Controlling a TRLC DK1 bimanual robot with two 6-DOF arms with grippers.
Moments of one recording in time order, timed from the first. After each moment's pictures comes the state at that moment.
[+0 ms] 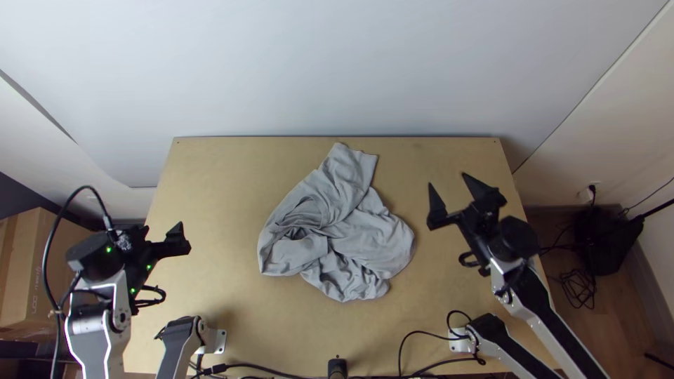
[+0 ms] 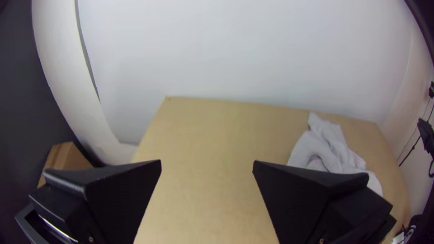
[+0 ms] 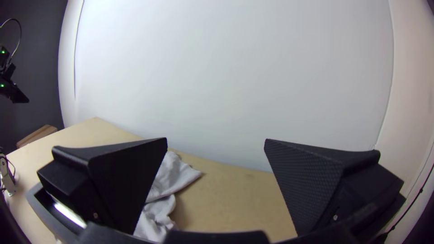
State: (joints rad) left arm 0.24 0.55 0.93 -0.85 0.04 0.04; right arm 0.45 0.79 0.66 0.11 0.13 -0.09
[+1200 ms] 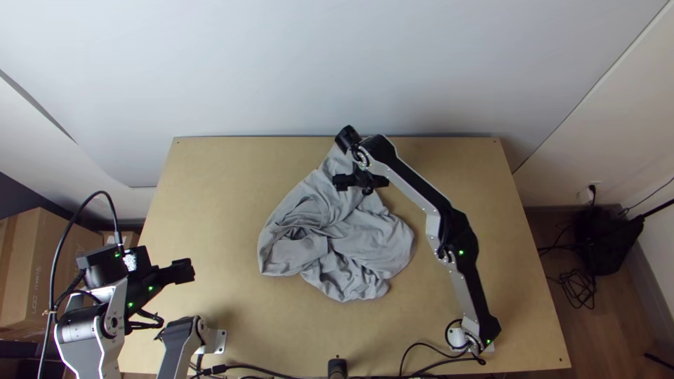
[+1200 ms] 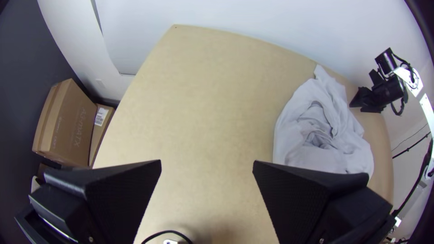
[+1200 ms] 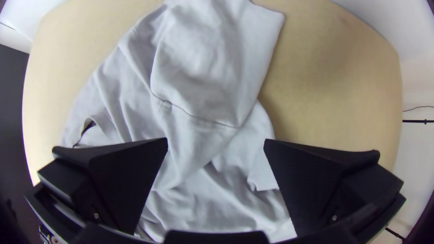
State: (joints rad) left arm 0.27 0.54 1.00 -1.29 0.04 -0.03; right arm 0.67 2.30 2.24 -1.24 0.12 0.52
